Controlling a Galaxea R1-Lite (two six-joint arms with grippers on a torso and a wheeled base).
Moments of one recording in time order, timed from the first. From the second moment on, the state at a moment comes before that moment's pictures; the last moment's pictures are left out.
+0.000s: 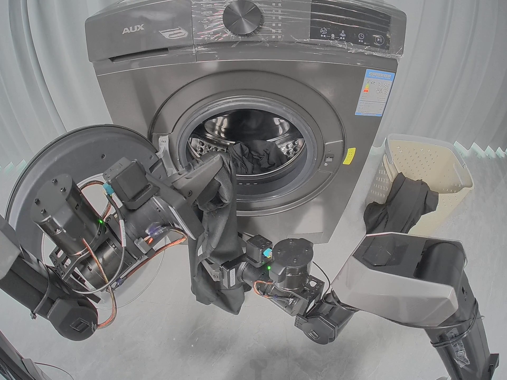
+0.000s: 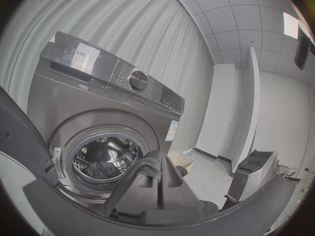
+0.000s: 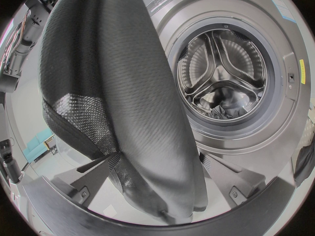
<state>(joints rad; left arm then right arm) -0.57 1.74 -0.51 -1.55 -0.18 -0.15 0.82 2.52 -1.13 -1.37 -0.07 0.09</state>
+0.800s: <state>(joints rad) -0.51 1.75 -0.44 -1.55 -0.18 -0.14 0.75 2.57 -1.24 -1.37 -0.15 0.11</state>
